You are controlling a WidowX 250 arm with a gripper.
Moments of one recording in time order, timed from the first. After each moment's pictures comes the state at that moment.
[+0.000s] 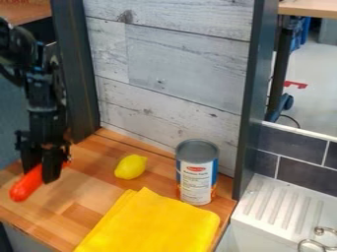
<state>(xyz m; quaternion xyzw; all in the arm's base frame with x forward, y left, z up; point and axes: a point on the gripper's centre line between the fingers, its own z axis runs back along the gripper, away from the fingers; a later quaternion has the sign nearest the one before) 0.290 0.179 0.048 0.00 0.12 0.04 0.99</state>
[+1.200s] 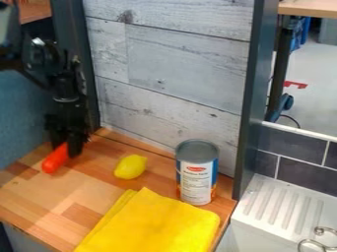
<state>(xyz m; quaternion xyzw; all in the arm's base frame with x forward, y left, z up) 0.385 0.216 0.021 0.03 0.05 0.00 1.00</state>
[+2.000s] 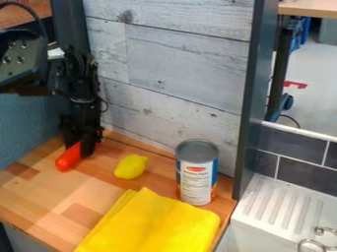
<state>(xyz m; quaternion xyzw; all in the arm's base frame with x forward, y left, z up) 0.406 0.212 0.012 0.04 0.07 0.01 1.00</state>
